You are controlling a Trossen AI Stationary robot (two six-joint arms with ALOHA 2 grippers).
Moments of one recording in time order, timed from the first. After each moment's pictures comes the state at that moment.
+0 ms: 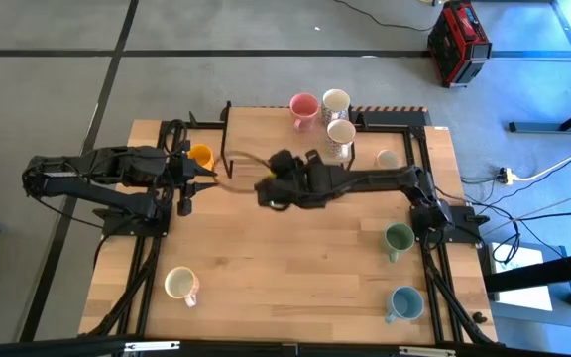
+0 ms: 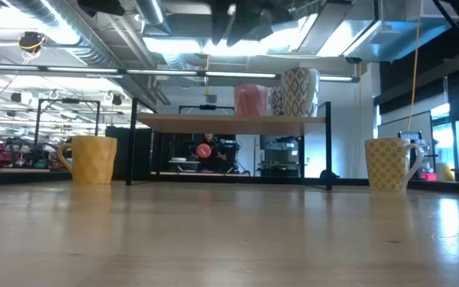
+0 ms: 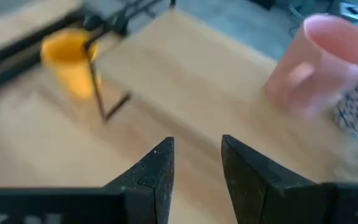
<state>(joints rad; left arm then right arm) -0.04 0.71 0.96 -0.74 -0.24 0.02 0.11 2.13 2.24 -1.20 0.83 0.84</state>
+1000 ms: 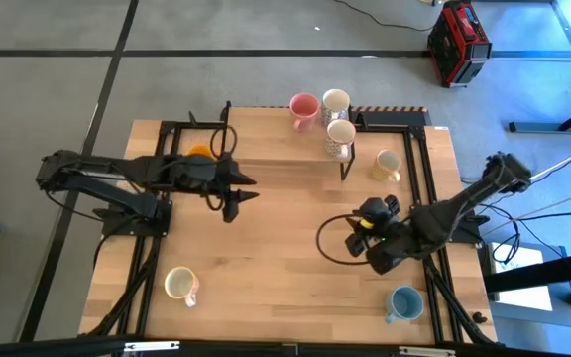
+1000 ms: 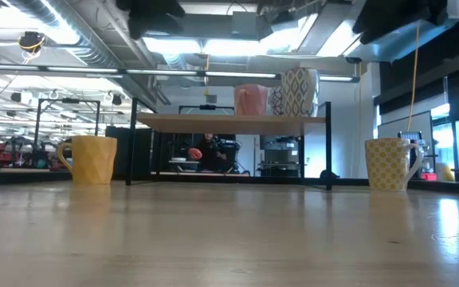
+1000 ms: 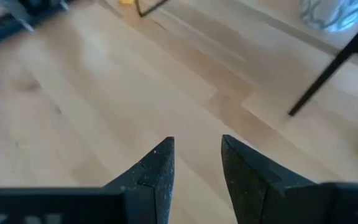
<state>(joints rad) -0.01 1.07 0.96 -0.36 -0.18 -0.26 0.56 1.34 1.17 -1.02 0.77 1.25</state>
